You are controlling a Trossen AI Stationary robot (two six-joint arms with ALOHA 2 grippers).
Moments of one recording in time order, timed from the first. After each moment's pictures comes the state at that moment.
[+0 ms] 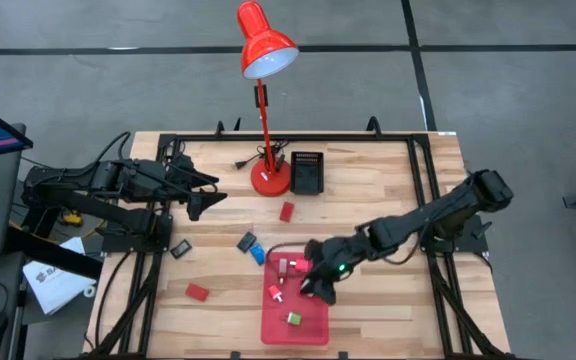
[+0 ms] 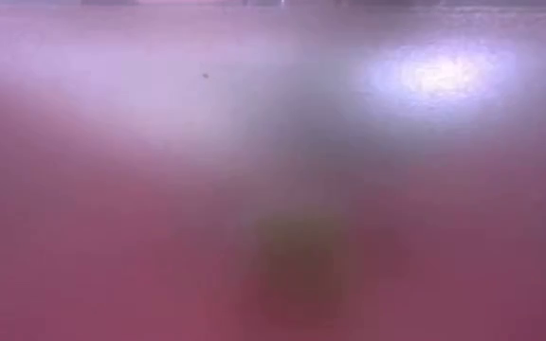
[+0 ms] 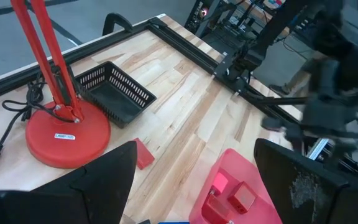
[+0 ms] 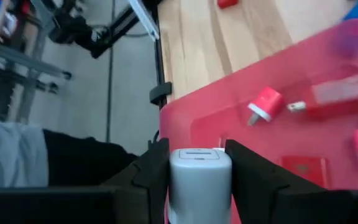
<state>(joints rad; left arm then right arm) -0.11 0.79 1.01 -0.67 -0.38 -0.64 0.37 1.60 1.16 -0.18 -0.11 0.82</state>
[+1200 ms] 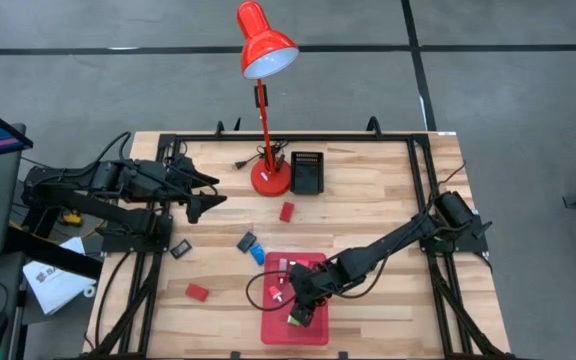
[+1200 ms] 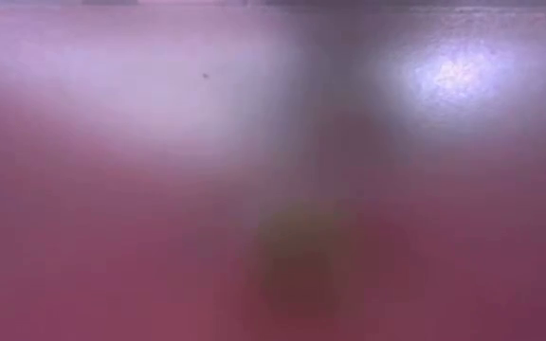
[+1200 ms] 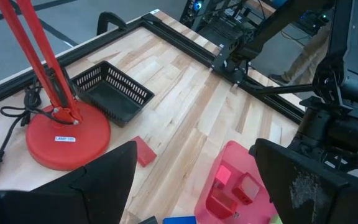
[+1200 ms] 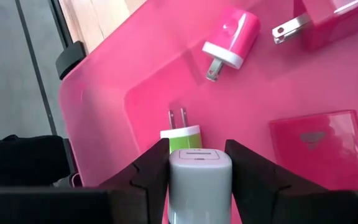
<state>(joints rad) -0.11 0.79 1.01 -0.68 -0.35 -0.59 0.46 1.97 1.38 -0.35 -0.03 1.01</state>
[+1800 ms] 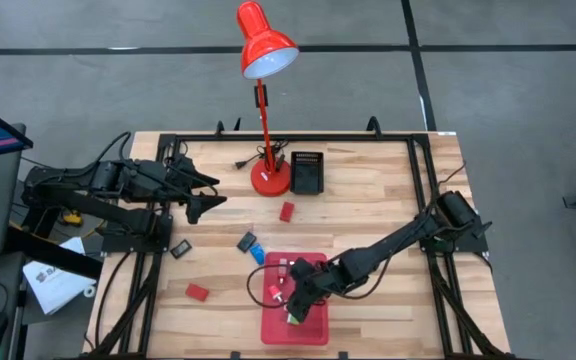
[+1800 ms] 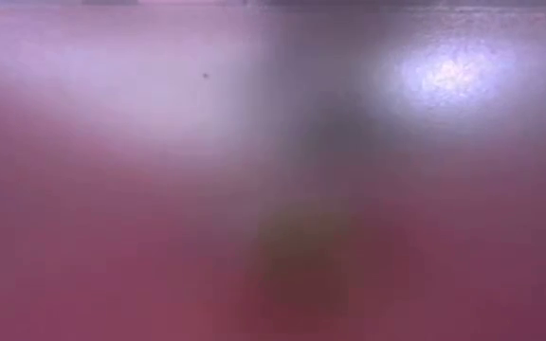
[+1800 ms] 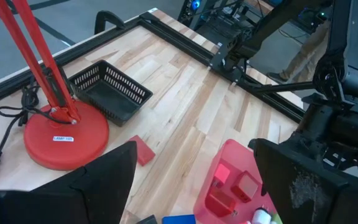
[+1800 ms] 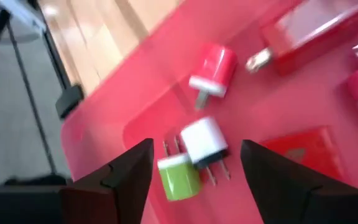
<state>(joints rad) -0.11 0.79 1.01 -0.68 -0.34 -0.58 0.46 1.95 1.38 -0.34 0.10 1.10</state>
